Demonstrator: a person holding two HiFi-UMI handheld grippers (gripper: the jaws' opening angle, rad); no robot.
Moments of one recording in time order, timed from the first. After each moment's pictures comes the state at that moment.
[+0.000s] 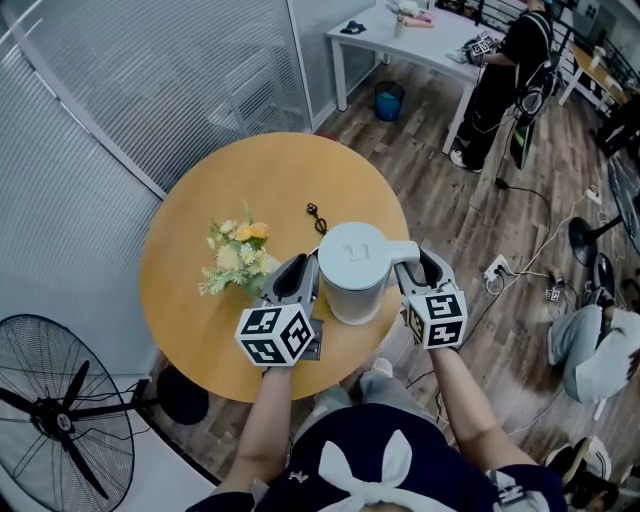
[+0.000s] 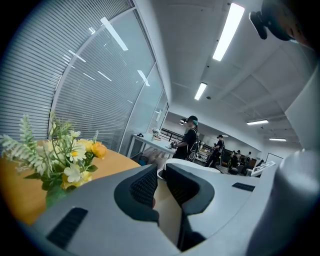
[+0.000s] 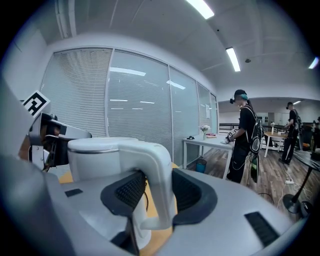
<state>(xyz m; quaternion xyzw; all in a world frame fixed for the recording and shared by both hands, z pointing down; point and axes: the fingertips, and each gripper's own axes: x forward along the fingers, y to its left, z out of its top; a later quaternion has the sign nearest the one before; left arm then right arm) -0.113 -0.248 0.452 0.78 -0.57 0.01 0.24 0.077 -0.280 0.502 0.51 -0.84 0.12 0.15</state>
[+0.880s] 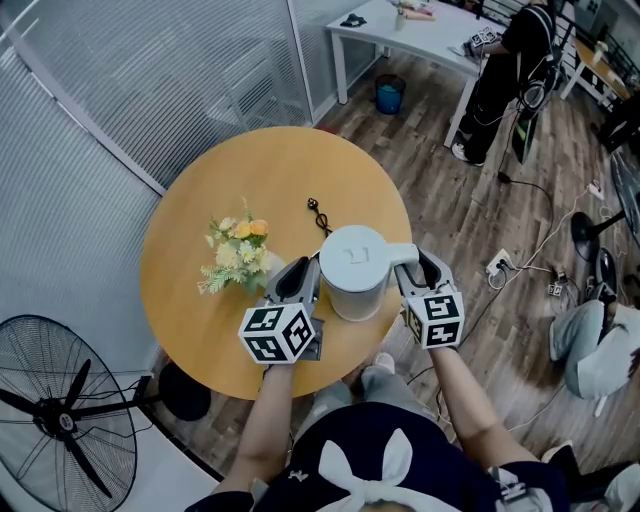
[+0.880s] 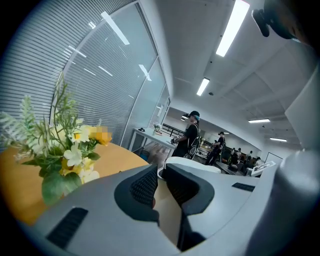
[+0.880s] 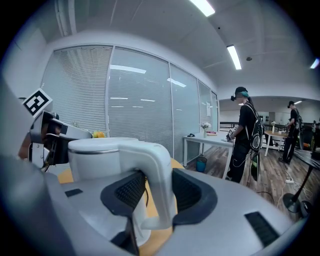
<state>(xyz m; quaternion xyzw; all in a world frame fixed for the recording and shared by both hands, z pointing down) -0.114 -0.247 0.479 0.78 -0.57 0.03 0.26 0.076 -0.277 0.526 0.50 -0.84 0.12 0.16</state>
